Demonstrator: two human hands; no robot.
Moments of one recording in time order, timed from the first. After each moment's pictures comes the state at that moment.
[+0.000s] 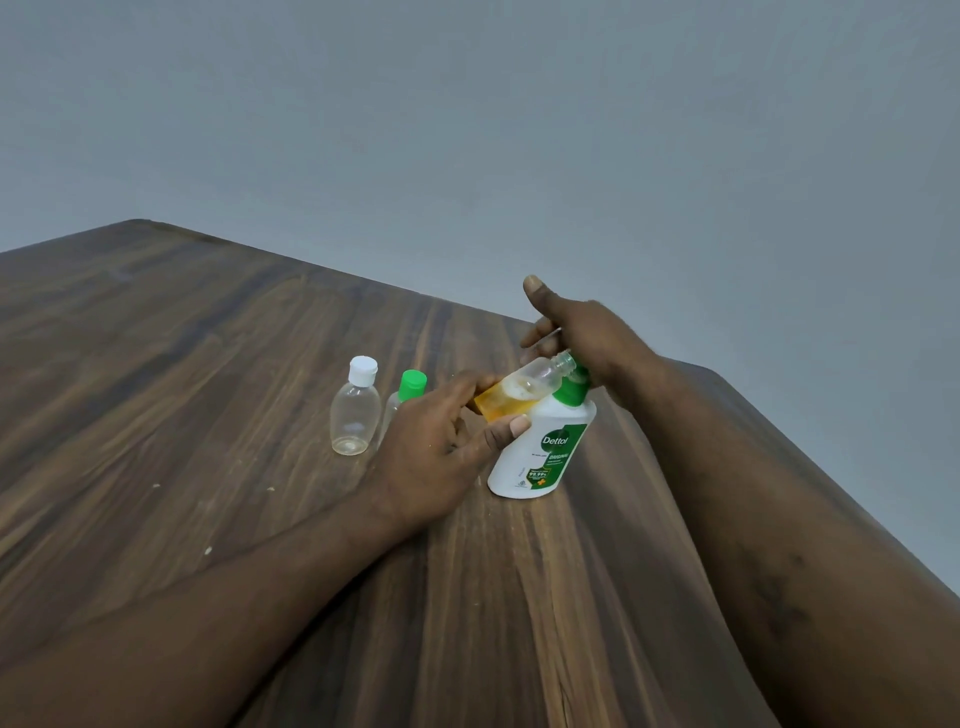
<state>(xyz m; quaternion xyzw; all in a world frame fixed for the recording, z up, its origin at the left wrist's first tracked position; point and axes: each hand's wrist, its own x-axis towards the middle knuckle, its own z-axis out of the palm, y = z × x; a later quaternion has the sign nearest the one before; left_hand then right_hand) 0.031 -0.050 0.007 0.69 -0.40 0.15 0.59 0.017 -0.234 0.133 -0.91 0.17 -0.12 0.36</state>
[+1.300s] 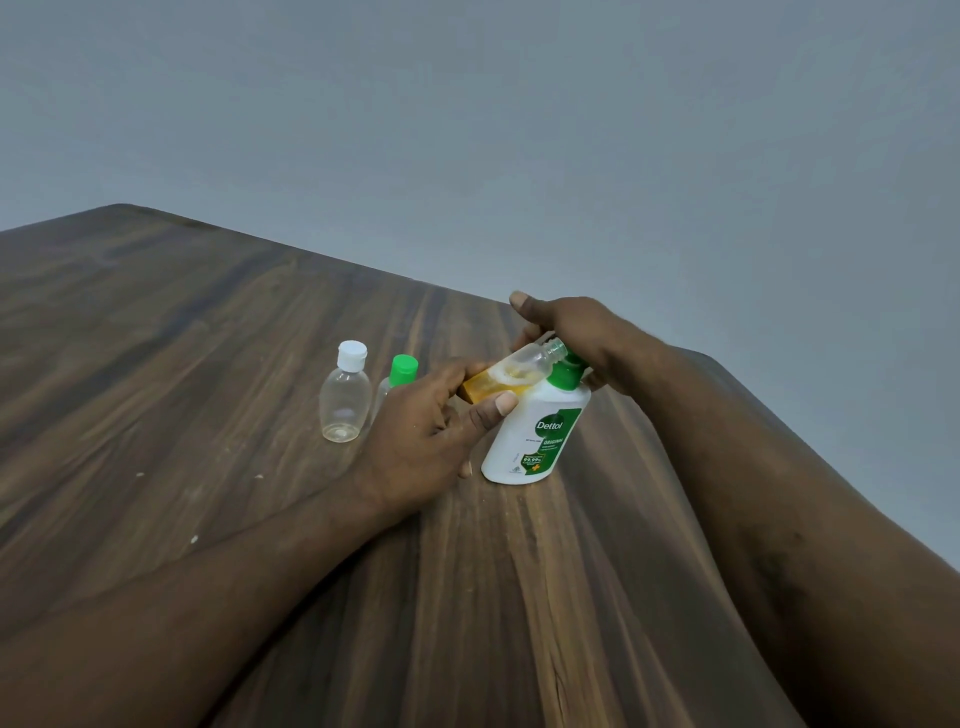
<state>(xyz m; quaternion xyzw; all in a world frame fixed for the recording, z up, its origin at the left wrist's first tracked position) 0.026 -0.045 0.010 0.66 -0.39 0.05 0.64 0.019 -0.237 0.129 -0.91 0.21 -0.04 0.34</state>
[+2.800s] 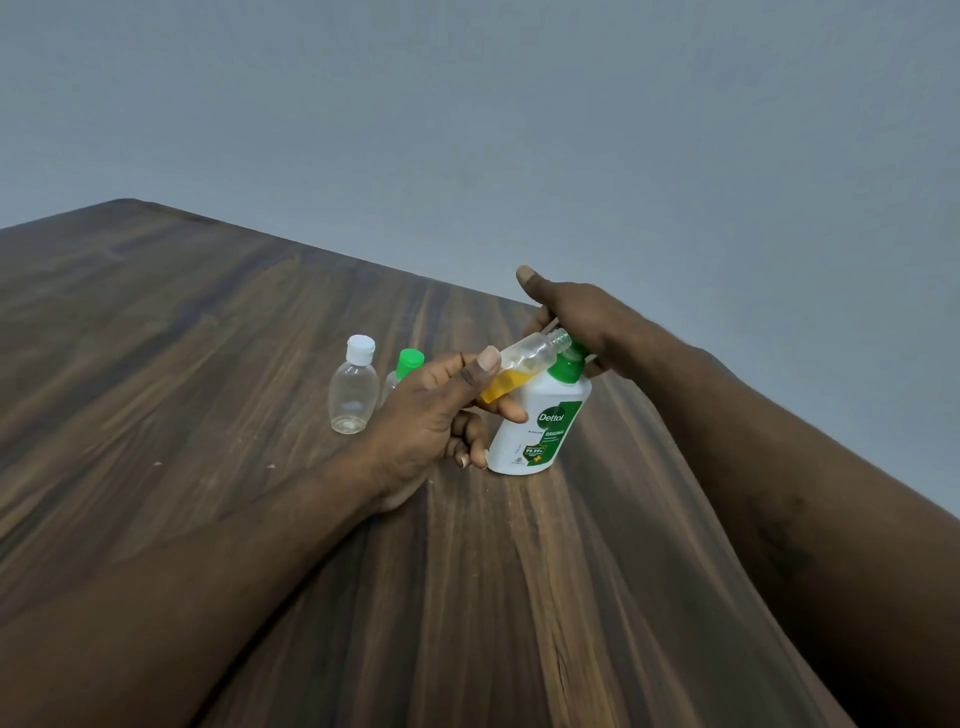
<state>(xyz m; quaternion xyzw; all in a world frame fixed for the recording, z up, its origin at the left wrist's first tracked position) 0.023 -0.040 0.025 0.50 -0.33 -0.22 0.77 0.025 -0.237 0.135 -0.92 0.23 -0.06 0.32</state>
